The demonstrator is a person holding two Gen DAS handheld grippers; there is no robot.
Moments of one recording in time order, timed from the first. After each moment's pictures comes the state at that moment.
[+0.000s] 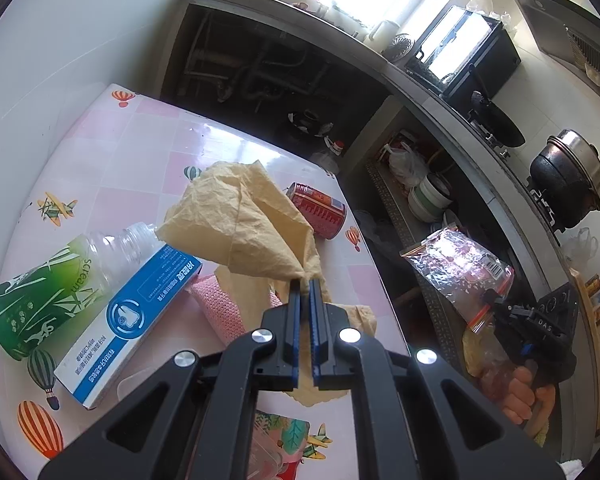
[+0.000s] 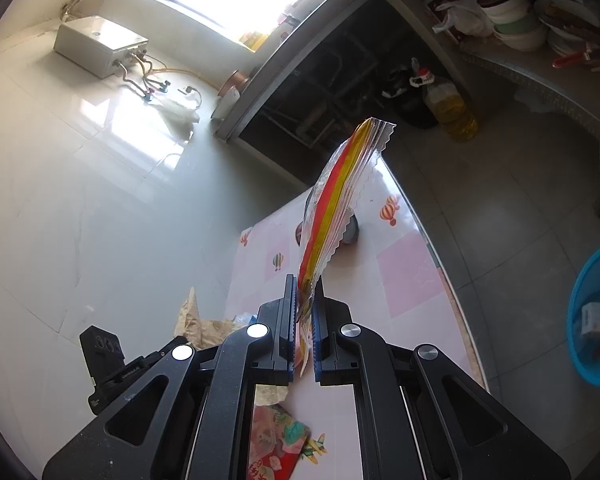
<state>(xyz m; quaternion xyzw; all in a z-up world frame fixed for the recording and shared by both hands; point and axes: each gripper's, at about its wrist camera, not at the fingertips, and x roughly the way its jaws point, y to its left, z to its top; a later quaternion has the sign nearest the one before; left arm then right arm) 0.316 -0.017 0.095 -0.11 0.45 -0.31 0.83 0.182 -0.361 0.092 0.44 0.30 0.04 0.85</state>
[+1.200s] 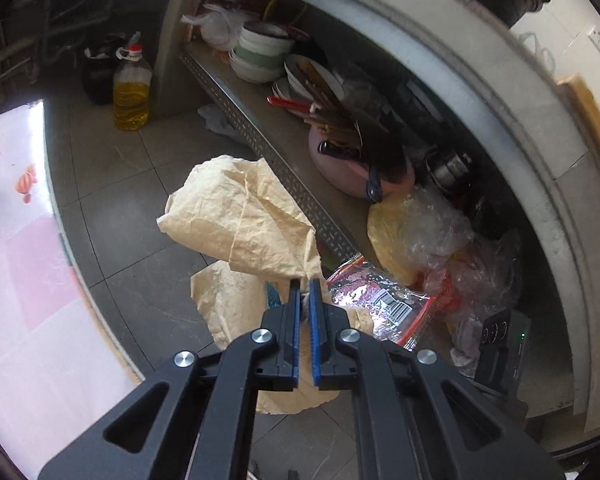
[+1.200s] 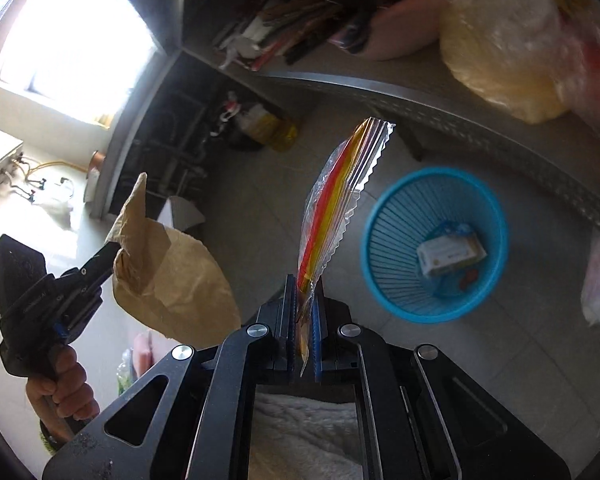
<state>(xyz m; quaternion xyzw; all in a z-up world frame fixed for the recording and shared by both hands) 0.193 -0.412 0.023 0.07 0.51 -0.52 0.68 -0.012 -0.482 -0.027 0.52 0.33 -0.21 0.76</state>
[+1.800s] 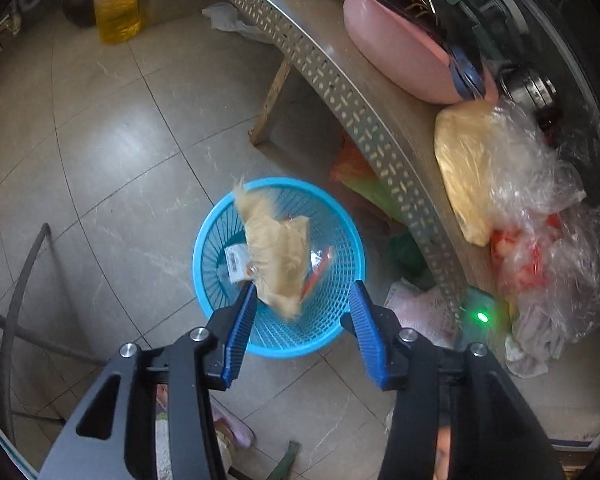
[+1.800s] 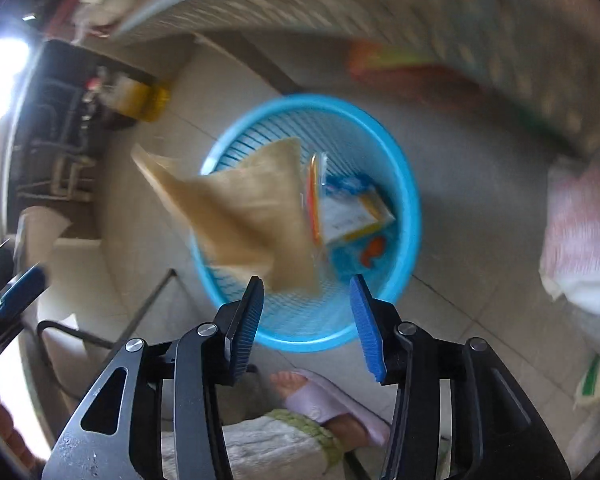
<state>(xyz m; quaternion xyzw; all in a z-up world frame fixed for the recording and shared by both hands) 0.173 -0.517 -0.117 0.16 0.62 -0.46 0.61 -0.014 -0.538 -0.201 0.54 0.45 -0.30 0.64</state>
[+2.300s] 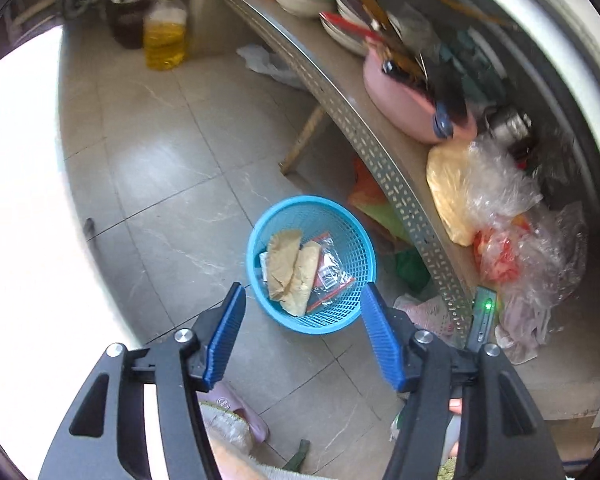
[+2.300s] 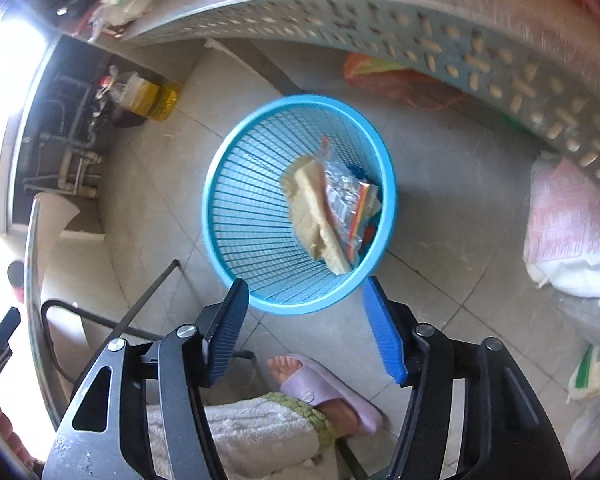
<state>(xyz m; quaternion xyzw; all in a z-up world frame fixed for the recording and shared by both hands) 0.186 -0.399 -0.045 0.10 0.58 -0.45 0.68 -0.035 -0.518 -0.162 0.52 0.44 -0.29 0.67</state>
